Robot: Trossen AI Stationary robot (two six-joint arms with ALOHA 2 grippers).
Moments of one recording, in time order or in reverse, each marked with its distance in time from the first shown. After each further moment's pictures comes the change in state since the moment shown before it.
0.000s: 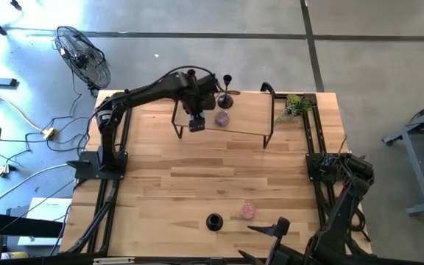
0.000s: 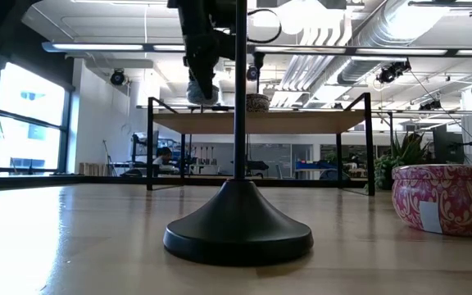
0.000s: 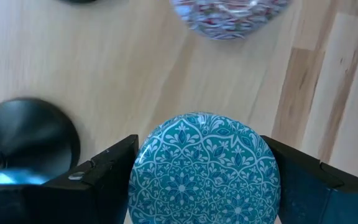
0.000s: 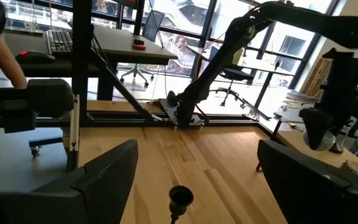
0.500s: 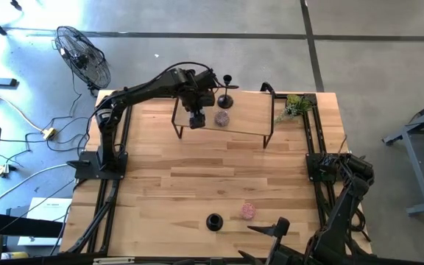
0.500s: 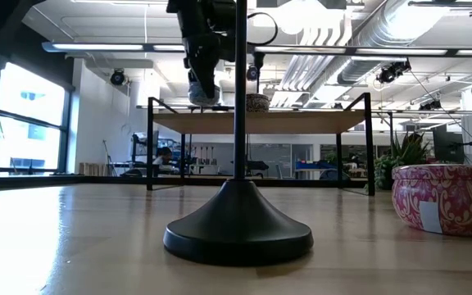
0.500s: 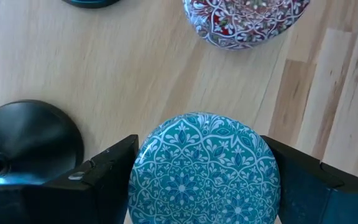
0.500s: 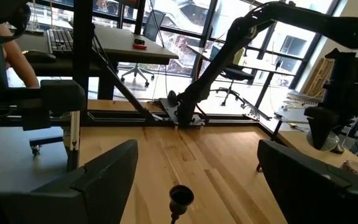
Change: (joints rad) left arm 0.034 0.000 0.000 0.019 0.057 -0.002; right arm -0.003 0.000 0.000 0.000 -0.003 -0.003
